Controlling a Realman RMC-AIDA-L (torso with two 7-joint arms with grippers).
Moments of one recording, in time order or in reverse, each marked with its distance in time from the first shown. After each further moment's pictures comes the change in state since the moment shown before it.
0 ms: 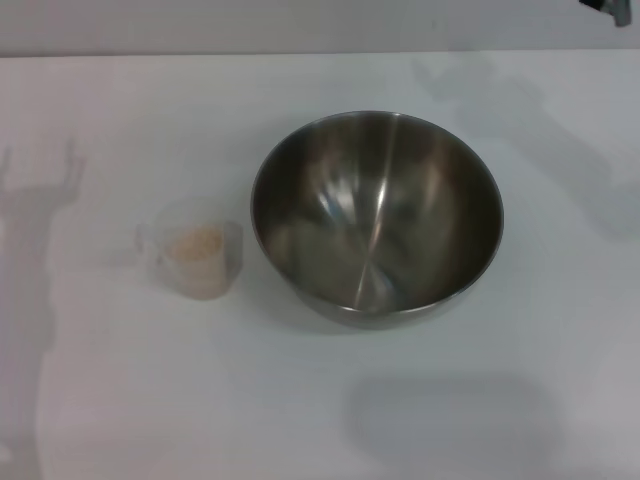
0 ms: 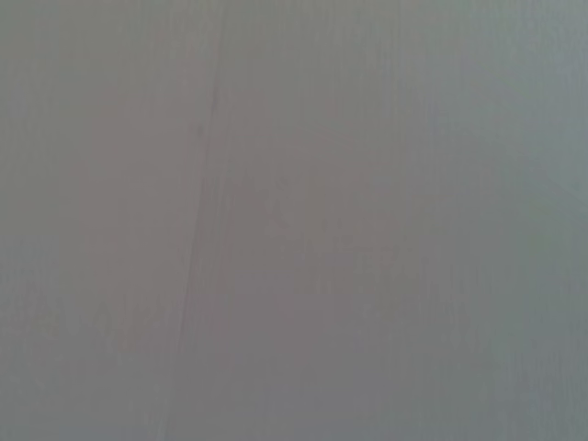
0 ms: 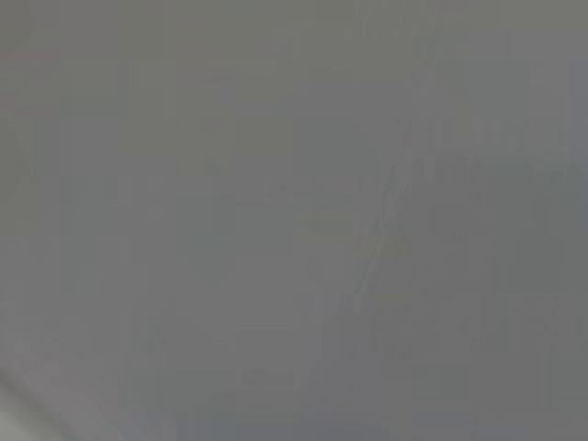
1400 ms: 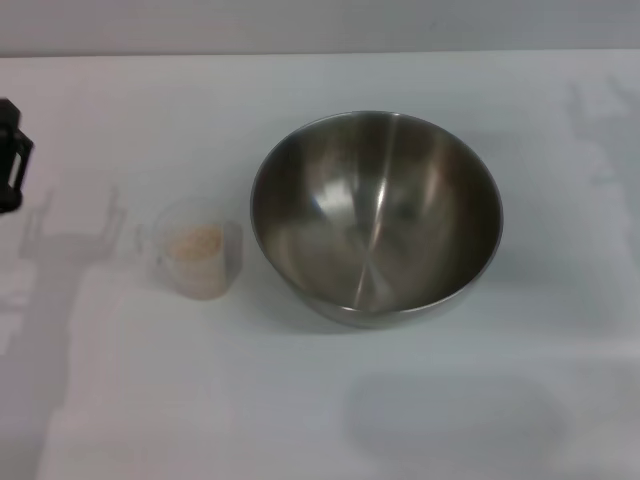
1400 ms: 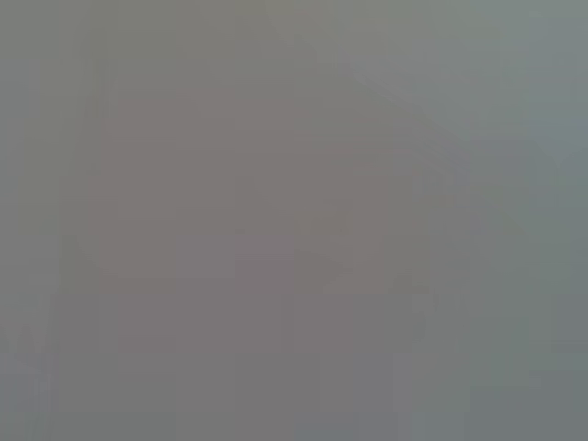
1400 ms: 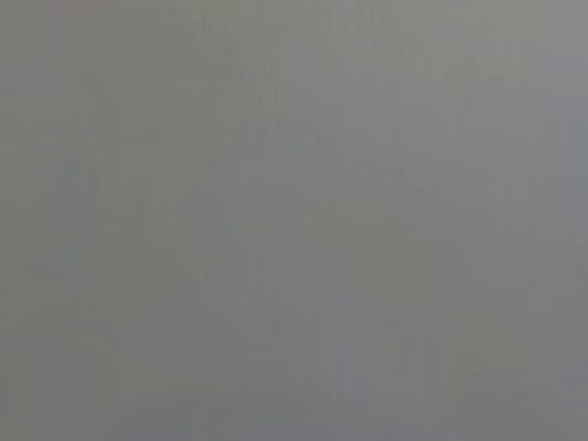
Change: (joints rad) left arm 0.121 0.000 0.261 -0.022 0.002 0.019 -0.017; right arm -0.129 -0.071 -0.527 1.037 0.002 -1.985 0.697
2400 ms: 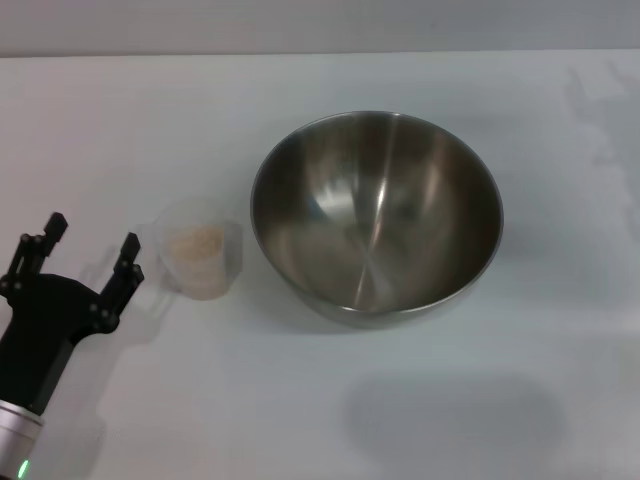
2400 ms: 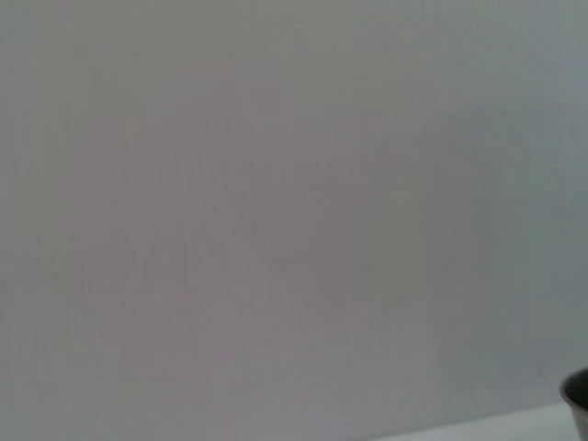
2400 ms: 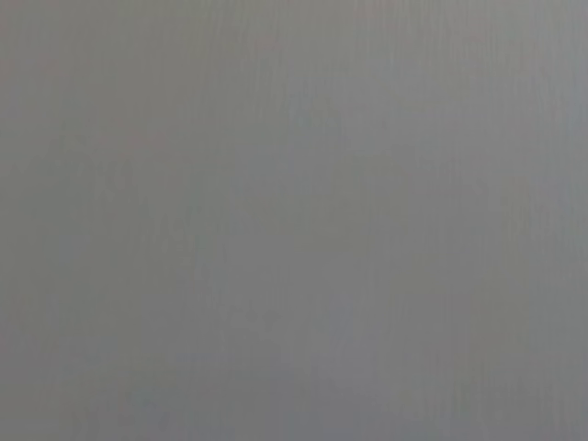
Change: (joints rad) left arm 0.082 0.001 0.312 0.033 0.001 -0.075 0.068; right arm 0.085 -0.025 0.011 0.091 0.003 0.034 0.021
